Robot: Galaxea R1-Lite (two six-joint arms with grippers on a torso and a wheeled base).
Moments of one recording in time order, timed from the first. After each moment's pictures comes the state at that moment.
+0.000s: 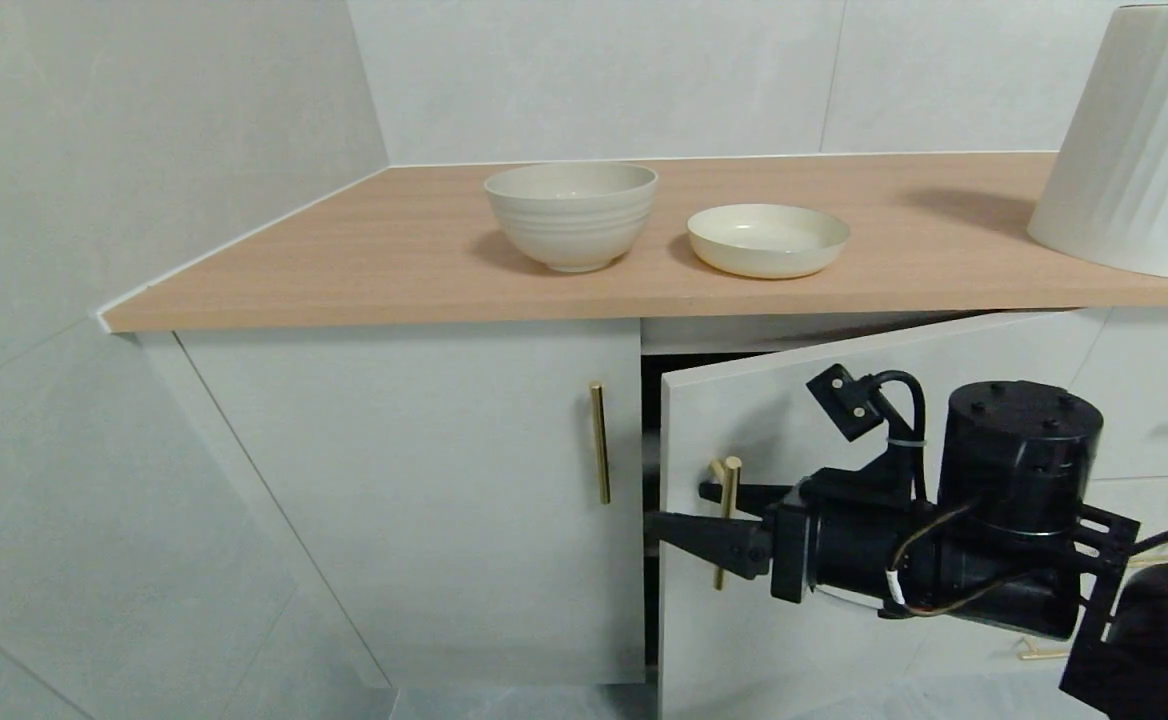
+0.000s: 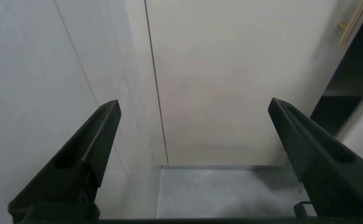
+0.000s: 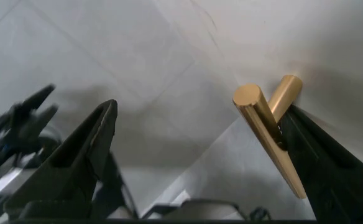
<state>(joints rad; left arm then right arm) 0.01 0.00 0.00 0.00 0.02 0.01 0.73 1.75 -0.61 -1.02 0.41 0.44</state>
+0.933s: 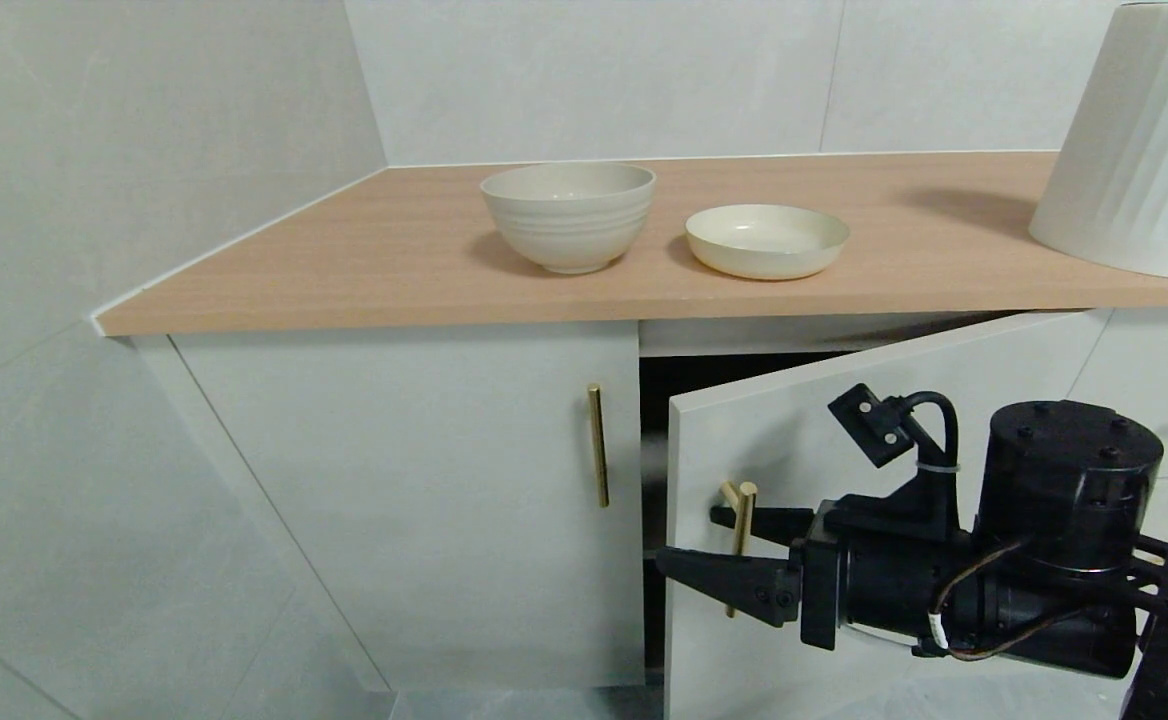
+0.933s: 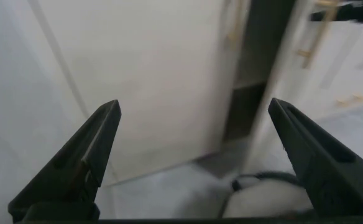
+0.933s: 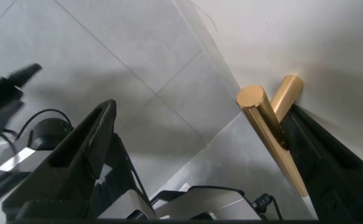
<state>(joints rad) 0.00 0.14 -0.28 0.18 -0.34 0.00 0.78 1.69 -0.54 -1.02 0.42 0.44</state>
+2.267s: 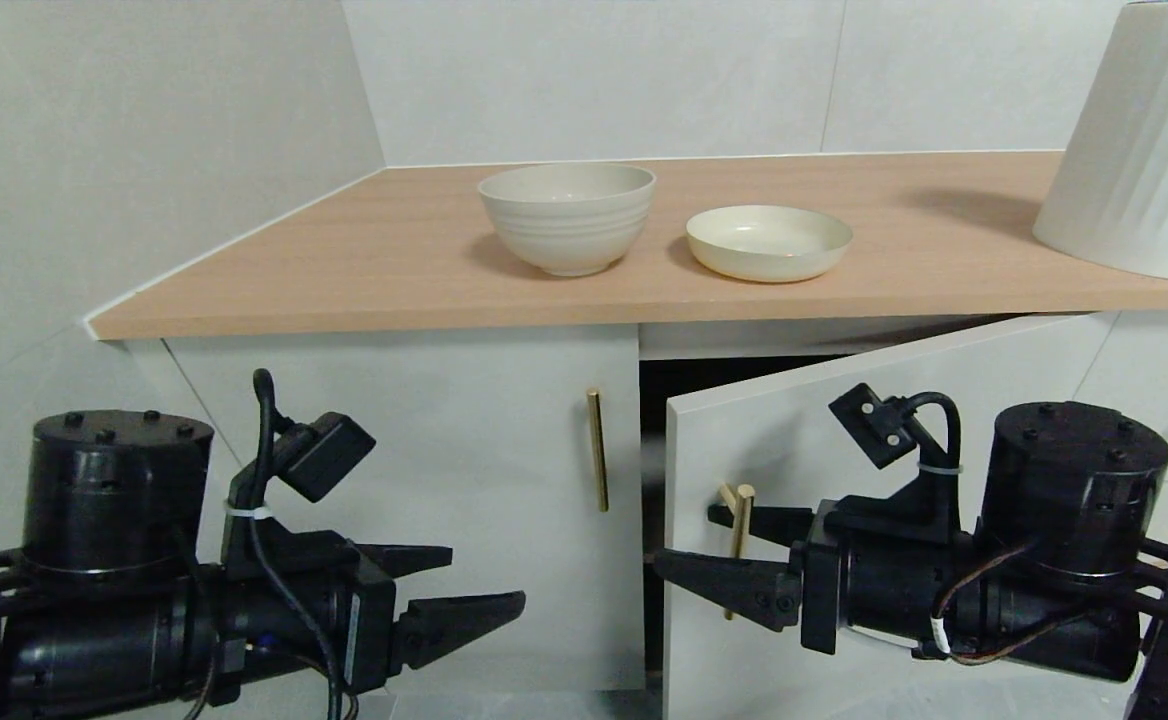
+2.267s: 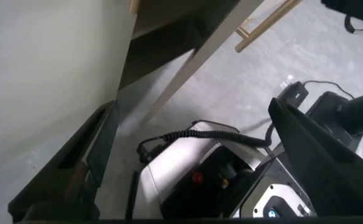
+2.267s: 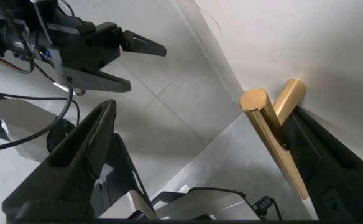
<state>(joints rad) -0.43 1.41 -0.52 -0.37 -0.43 -0.19 0.78 1.69 -0.54 -1.03 0.42 0.44</state>
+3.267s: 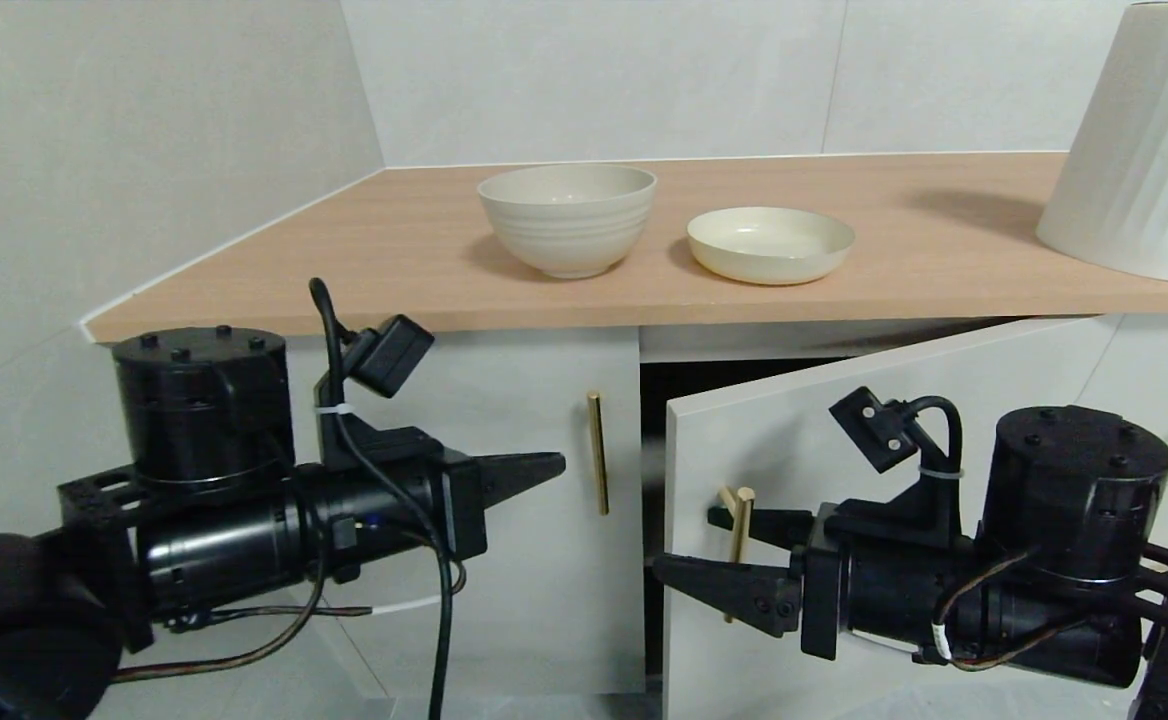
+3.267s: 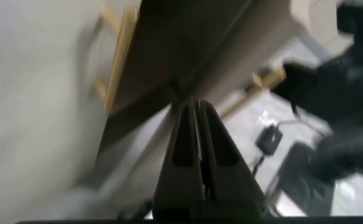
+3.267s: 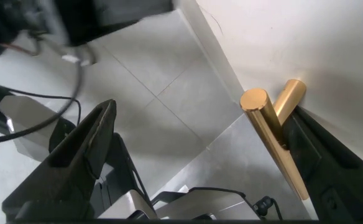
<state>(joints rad) -0.50 1.59 -0.66 -0.68 -0.44 -0.33 0.78 1.69 -0.53 -1.03 0.41 0.44</state>
